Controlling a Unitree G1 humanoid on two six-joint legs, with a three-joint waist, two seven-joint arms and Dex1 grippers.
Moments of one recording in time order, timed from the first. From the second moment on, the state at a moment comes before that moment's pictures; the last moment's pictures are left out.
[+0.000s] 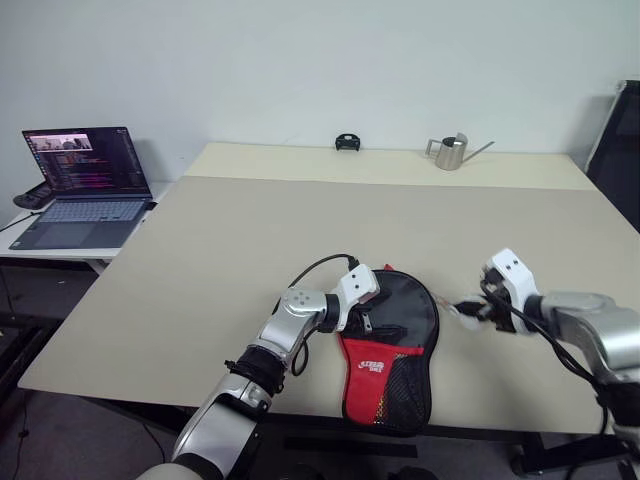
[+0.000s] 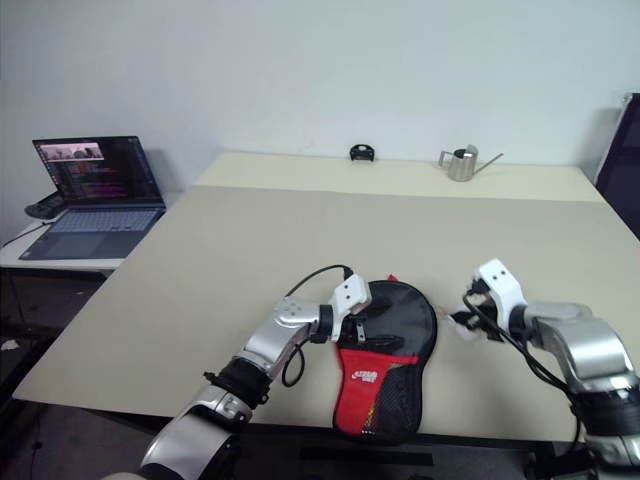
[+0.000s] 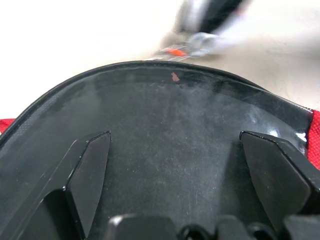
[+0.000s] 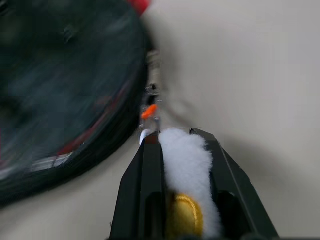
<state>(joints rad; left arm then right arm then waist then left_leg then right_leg) -0.70 0.15 -0.32 0.60 -0.02 0.05 -1.01 -0.34 -0.77 -0.05 -0.24 0.35 1.07 0.81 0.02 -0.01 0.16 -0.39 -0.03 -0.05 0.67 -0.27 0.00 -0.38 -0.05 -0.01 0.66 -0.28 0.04</state>
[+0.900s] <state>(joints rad) -0.77 0.14 -0.39 0.69 0.02 -0.03 -1.06 0.22 -0.93 -0.26 -0.80 0.77 1.23 0.85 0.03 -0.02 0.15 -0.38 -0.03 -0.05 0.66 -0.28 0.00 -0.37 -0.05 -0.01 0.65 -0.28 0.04</state>
